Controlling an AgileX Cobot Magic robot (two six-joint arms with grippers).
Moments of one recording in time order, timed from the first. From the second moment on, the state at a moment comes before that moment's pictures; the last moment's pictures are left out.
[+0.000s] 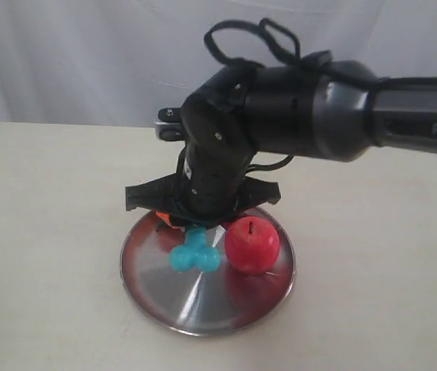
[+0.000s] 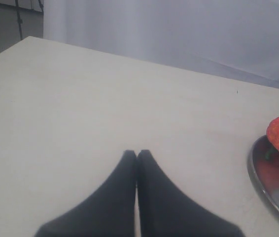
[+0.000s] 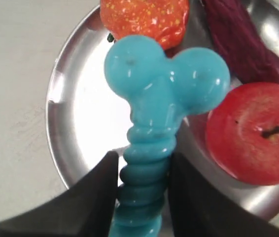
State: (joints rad) left arm 0.07 0.00 0.00 -0.01 0.35 -0.17; right arm 0.41 1.89 -1.47 -0.23 0.85 0.75
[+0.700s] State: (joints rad) left arm 0.07 0.00 0.00 -0.01 0.35 -0.17; right arm 0.16 1.45 -1.13 -0.38 0.94 0.65
